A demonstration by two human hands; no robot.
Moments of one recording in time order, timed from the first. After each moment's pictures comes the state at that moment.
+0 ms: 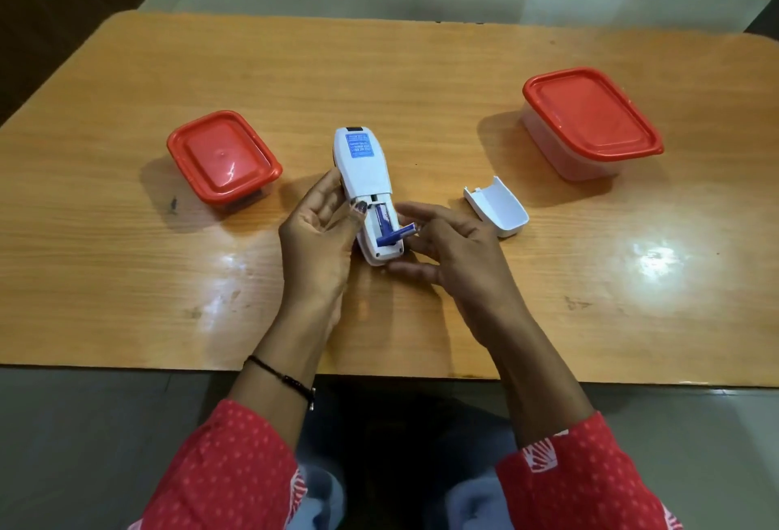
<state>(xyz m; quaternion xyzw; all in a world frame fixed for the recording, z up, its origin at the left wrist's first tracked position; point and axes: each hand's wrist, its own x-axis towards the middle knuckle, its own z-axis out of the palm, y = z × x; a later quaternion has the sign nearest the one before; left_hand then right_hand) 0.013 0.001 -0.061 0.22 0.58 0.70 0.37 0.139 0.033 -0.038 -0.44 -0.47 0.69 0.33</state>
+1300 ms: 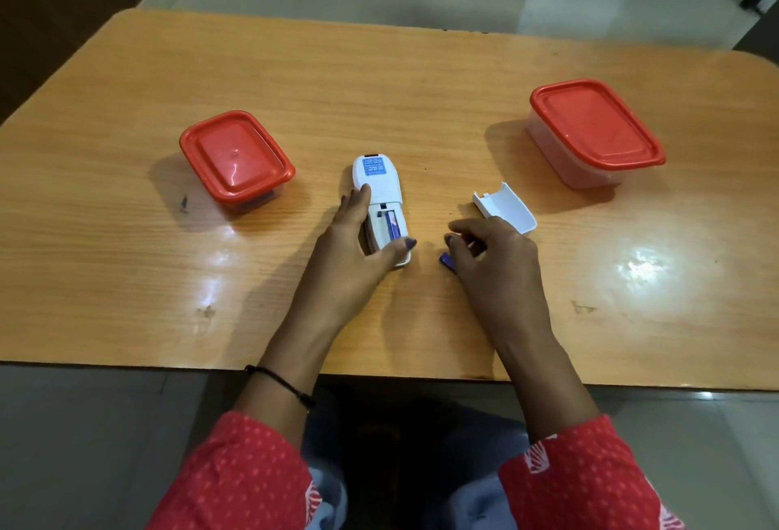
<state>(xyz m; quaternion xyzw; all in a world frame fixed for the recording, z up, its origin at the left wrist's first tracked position) 0.002 -0.009 -0.070 0.47 0.69 0.45 0.32 0.152 0.036 -0.057 -0.55 -0.73 0.24 0.32</state>
